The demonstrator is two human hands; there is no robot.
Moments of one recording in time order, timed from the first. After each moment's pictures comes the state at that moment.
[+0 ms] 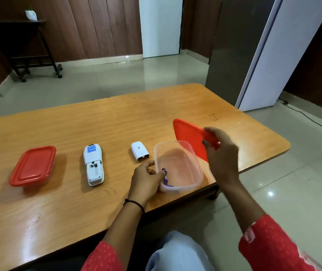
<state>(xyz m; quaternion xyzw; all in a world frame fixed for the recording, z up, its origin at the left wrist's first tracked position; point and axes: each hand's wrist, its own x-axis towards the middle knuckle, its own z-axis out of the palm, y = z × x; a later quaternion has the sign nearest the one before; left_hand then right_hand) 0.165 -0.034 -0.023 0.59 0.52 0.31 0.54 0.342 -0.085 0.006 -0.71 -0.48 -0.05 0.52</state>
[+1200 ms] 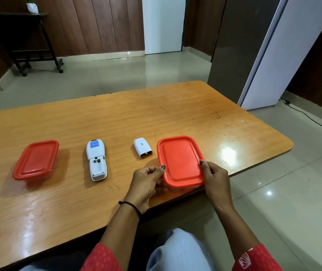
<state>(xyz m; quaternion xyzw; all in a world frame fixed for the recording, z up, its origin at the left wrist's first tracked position) 0.155 -0.040 -0.029 0.43 0.48 0.31 0.70 0.311 -0.111 -0.045 -0.75 -0.34 0.21 0.53</state>
